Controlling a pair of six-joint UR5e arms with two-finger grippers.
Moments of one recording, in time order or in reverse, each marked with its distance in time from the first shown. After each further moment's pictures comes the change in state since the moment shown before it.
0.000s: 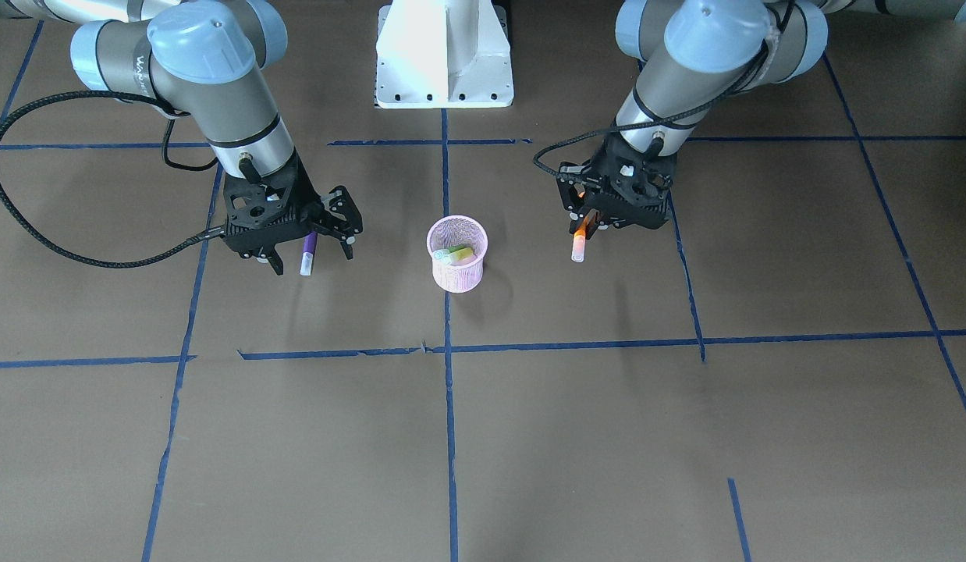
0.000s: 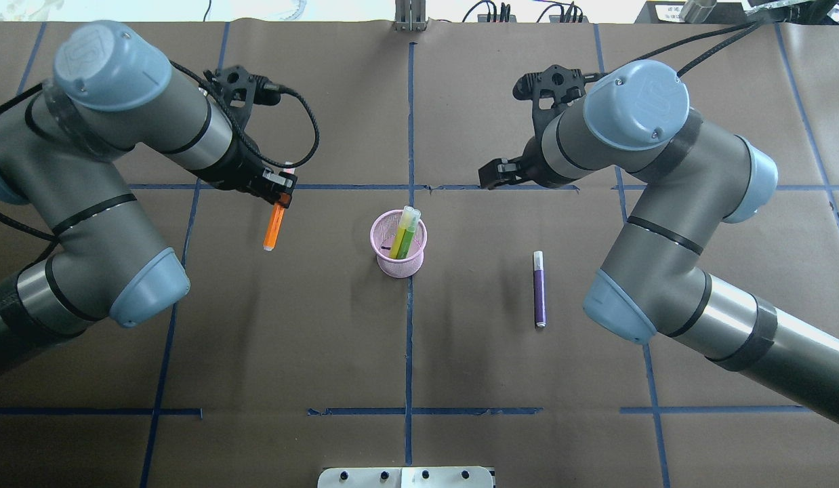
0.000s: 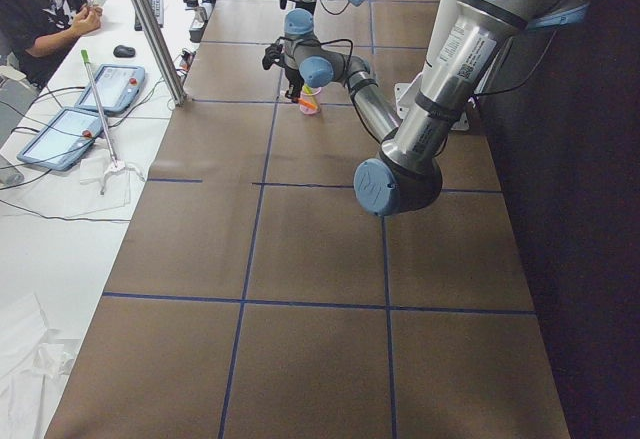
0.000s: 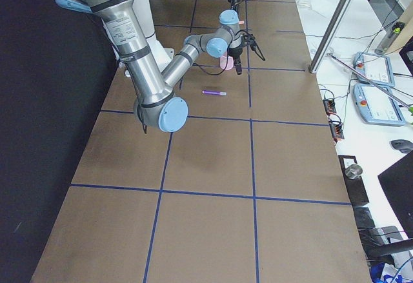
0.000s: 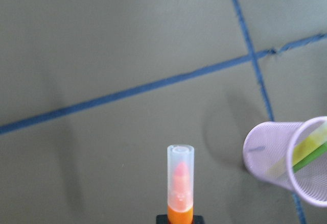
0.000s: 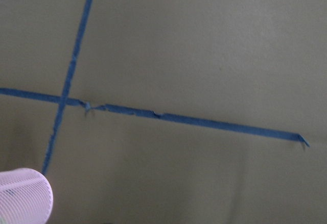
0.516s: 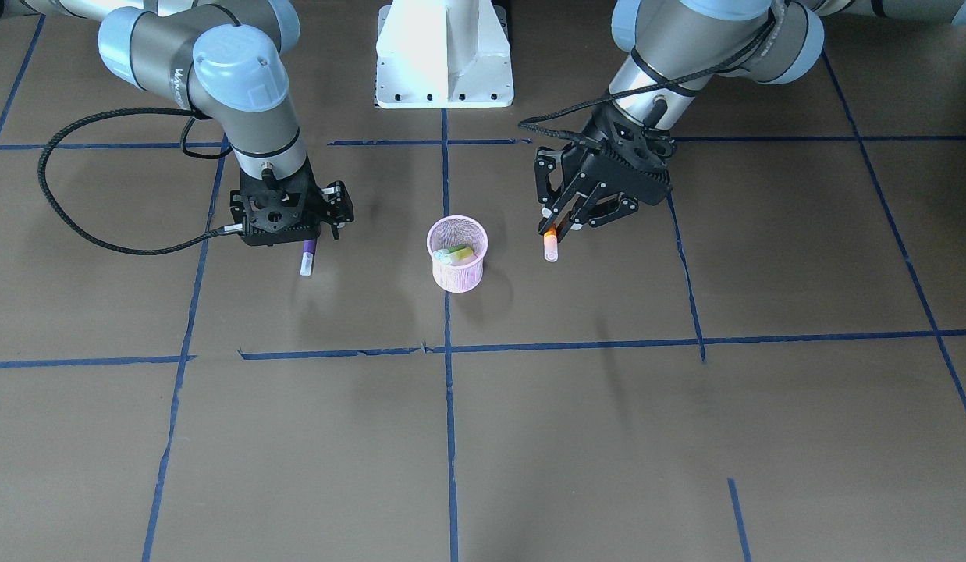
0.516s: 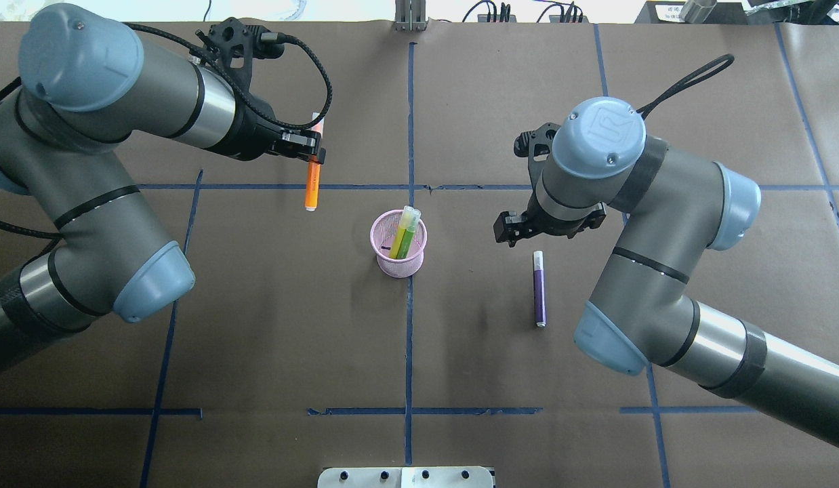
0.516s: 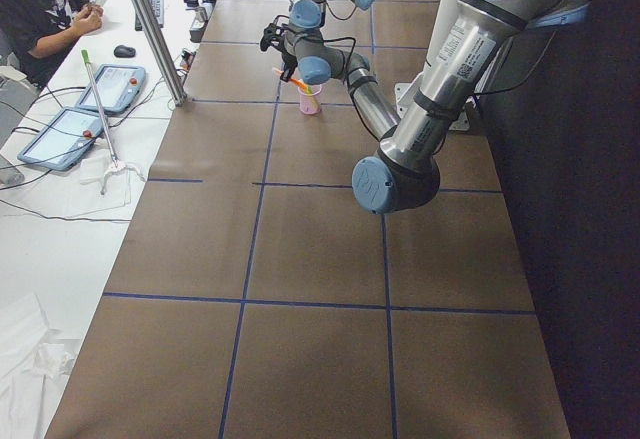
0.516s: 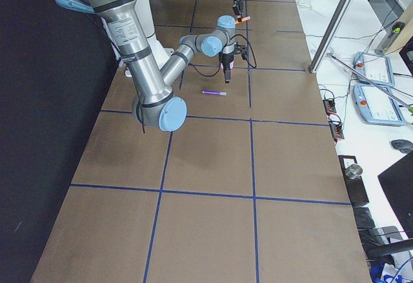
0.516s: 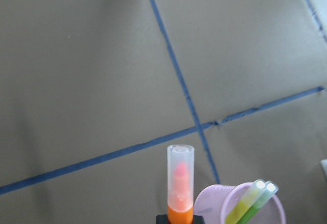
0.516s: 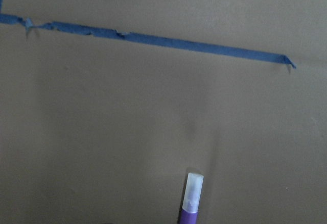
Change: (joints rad) left arm 0.012 -0.009 0.014 -0.275 0.088 -0.168; right arm -0.071 -0.005 -0.011 -0.168 0.019 -0.004
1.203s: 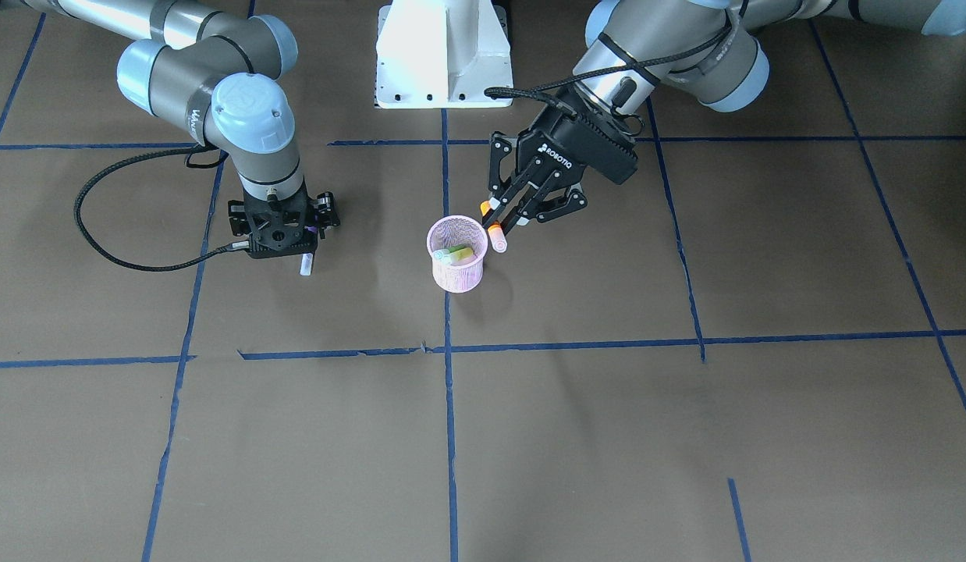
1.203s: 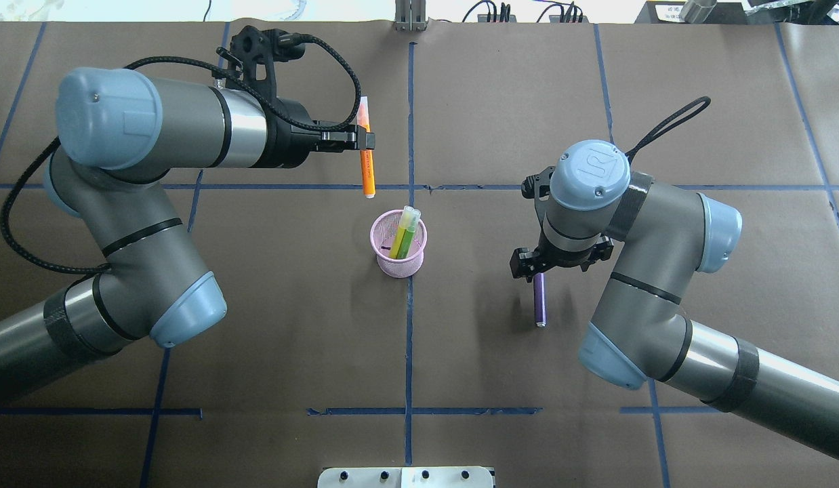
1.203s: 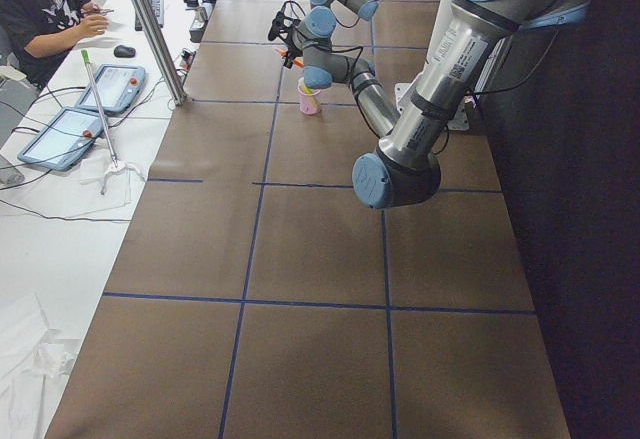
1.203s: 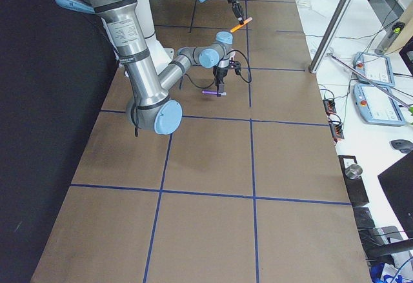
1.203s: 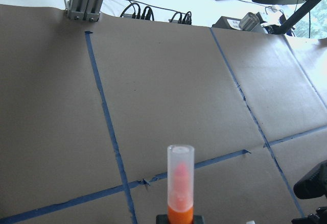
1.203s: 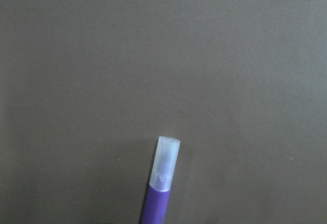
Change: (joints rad) left arm 0.075 -0.019 0.059 -0.298 0.165 -0.158; right arm -0.029 -0.055 -0.073 0.044 0.062 -0.014
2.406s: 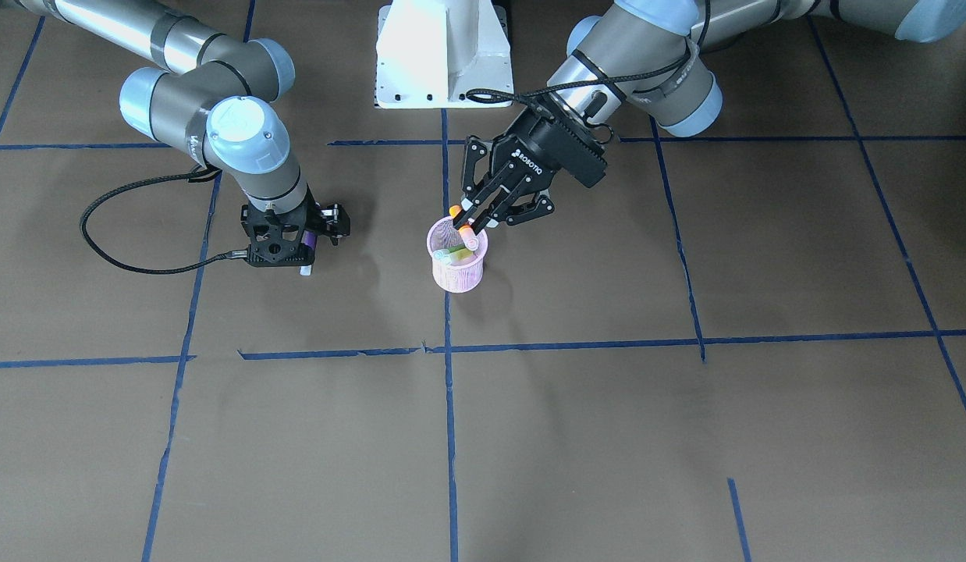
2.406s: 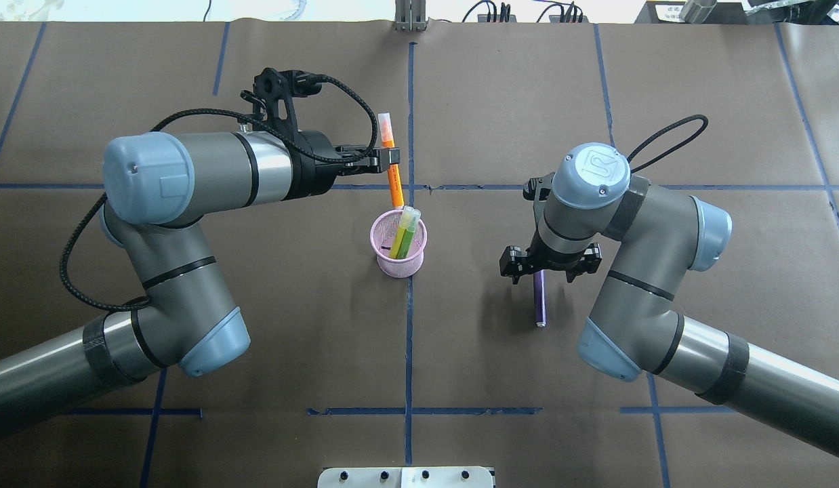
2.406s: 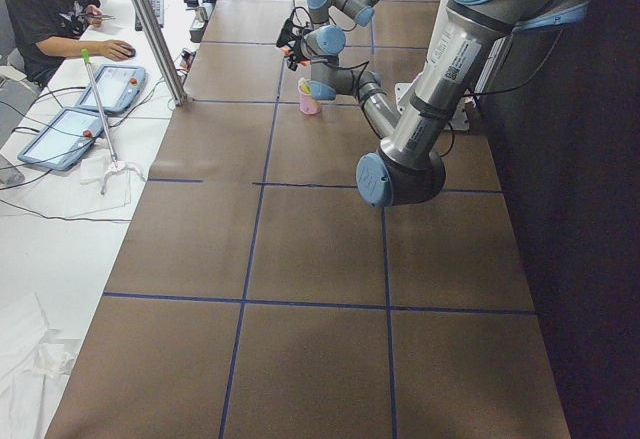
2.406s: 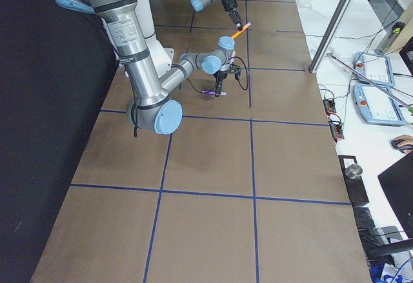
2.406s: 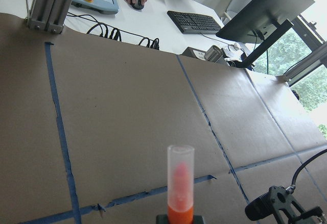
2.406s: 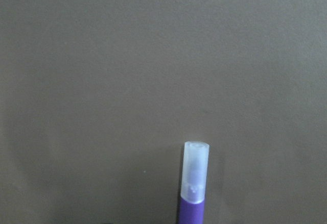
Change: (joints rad) left arm 0.082 0.003 0.098 -0.244 0.181 -0.032; right arm 0.006 0.008 -0.064 0.112 0.074 0.136
